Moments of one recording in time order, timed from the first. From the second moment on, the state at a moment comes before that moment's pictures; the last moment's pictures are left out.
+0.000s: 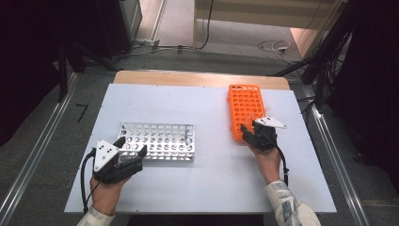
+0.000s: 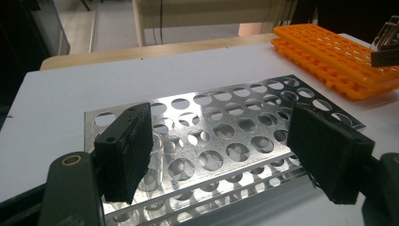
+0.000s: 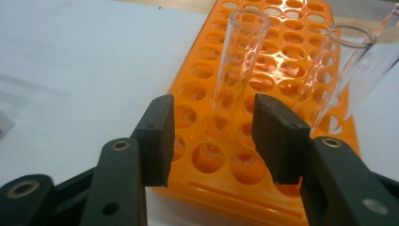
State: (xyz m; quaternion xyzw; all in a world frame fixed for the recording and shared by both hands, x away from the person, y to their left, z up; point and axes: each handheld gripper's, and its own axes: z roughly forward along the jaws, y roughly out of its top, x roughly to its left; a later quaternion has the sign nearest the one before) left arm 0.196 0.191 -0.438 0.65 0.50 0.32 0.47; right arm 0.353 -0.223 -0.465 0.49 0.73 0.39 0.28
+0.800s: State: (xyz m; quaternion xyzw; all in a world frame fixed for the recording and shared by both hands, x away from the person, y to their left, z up) left arm 0.196 0.191 -0.438 0.65 0.50 0.32 0.47; right arm 0.368 -0.222 -0.467 0.50 0.72 0.39 0.28
